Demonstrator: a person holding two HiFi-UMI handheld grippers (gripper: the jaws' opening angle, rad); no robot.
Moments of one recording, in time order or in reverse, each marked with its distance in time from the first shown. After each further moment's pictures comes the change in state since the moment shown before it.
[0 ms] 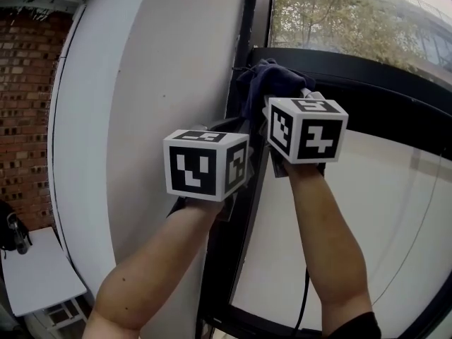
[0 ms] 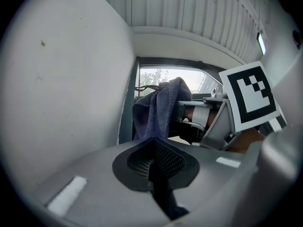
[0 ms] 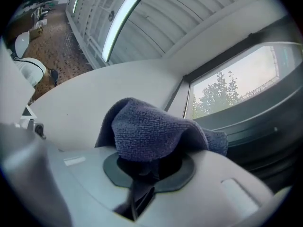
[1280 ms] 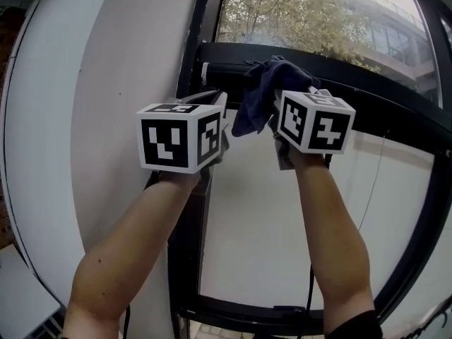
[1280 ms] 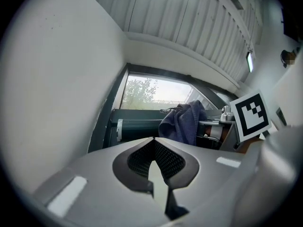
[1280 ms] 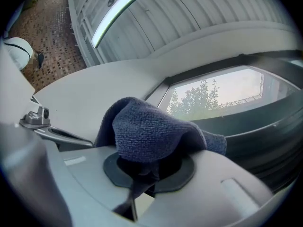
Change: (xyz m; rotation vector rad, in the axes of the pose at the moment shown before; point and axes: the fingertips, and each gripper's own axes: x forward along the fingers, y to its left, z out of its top) left arm 0.017 -0.048 0.046 -0.040 -0.107 -0.185; right arm -0.081 -0.093 0.021 -0.083 0.090 -0.251
